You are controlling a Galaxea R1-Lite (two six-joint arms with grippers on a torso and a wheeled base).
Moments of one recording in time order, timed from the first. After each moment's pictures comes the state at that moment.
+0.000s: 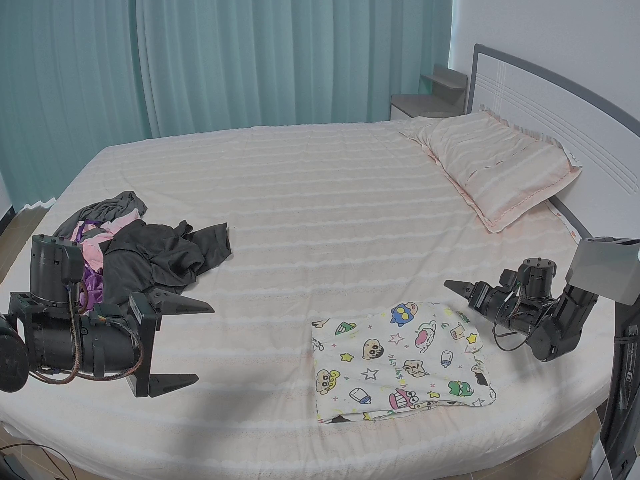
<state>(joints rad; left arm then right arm) -0.26 1.41 -0.55 -0.23 -0.50 -1.34 0.08 2.36 -0.74 -1.25 0.34 0.60</state>
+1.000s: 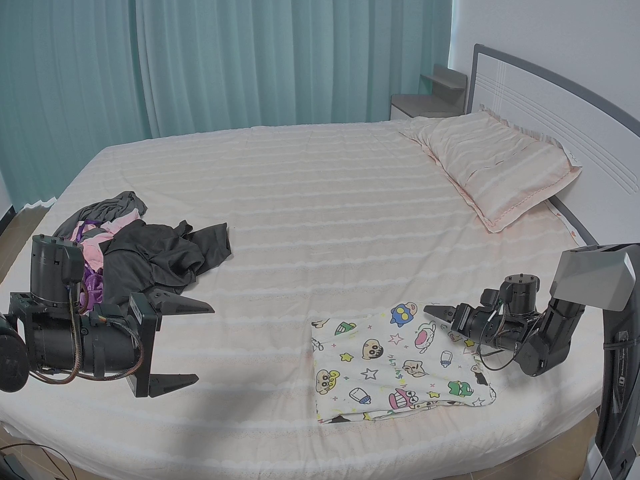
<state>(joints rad) -0.26 1.41 -0.55 -0.23 -0.50 -1.34 0.16 2.40 -0.70 -1.25 0.38 0.61</state>
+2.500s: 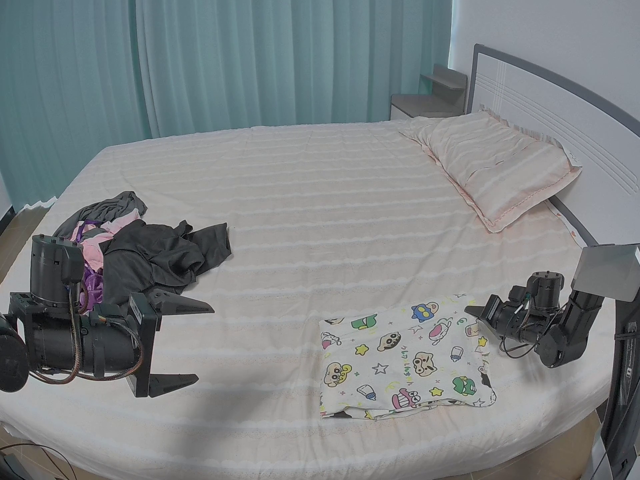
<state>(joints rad) -0.26 1.41 -0.55 -0.23 -0.50 -1.34 0.00 2.39 -0.68 -1.25 0.43 0.69</state>
